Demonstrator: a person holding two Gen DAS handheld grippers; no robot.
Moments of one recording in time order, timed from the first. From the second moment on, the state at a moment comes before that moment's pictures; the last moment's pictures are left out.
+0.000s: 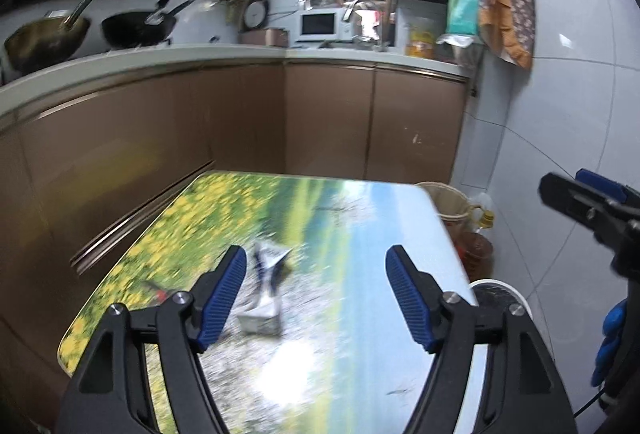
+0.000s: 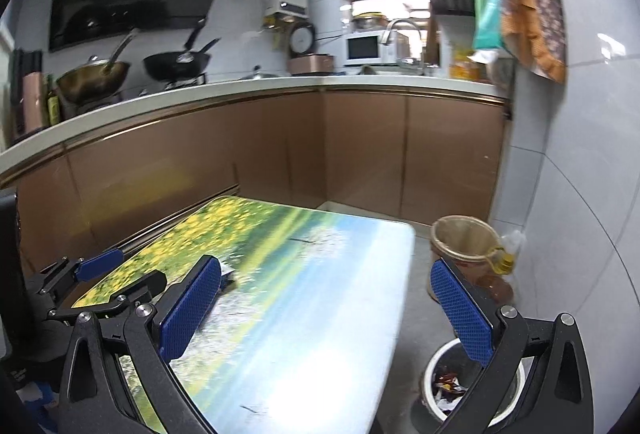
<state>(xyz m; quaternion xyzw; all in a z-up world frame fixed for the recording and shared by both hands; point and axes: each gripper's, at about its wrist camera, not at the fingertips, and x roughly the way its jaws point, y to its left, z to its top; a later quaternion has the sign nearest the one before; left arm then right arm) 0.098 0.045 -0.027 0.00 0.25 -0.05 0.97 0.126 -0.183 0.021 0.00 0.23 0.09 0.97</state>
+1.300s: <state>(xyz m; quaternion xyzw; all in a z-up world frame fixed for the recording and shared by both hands) 0.156 0.225 -0.155 -0.21 0.42 0.02 0.88 0.231 -0.070 -0.073 -0.03 0.37 0.21 0.90</state>
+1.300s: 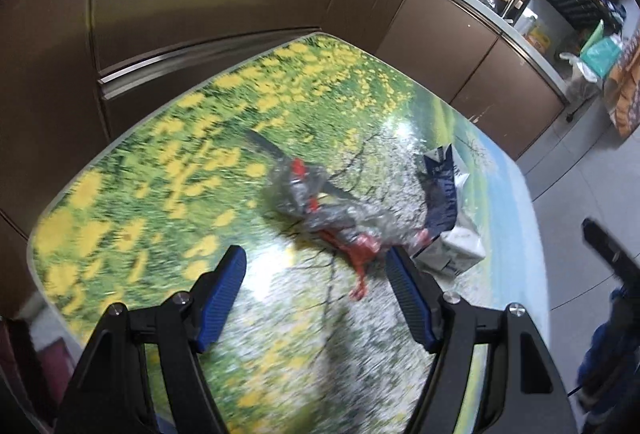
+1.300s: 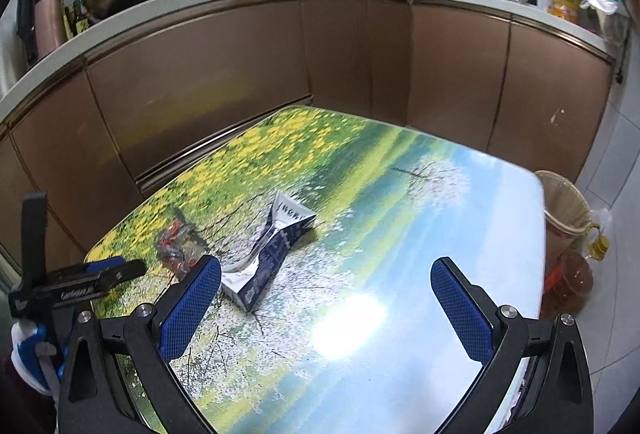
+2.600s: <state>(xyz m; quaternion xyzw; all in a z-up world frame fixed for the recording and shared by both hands) 0.186 0.201 -0.159 -0.13 0.40 0.03 0.91 0.307 0.017 -0.165 0.01 0.51 0.28 0.82</state>
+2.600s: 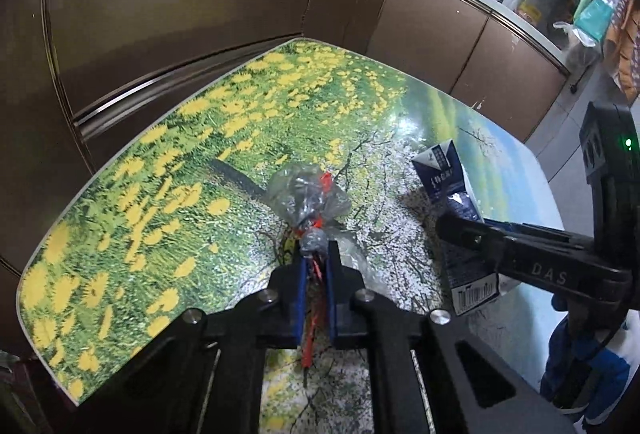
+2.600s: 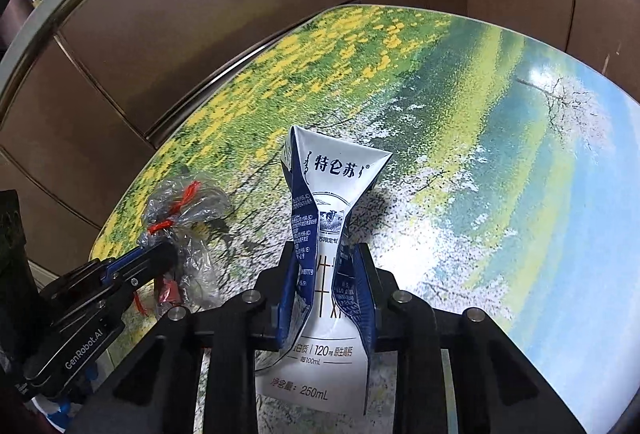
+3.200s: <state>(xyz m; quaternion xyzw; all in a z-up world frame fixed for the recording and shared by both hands) 0.118 0.155 -0.102 -0.05 0.34 0.05 0.94 0.225 -0.036 -0.101 0.02 0.43 0.31 0.85</state>
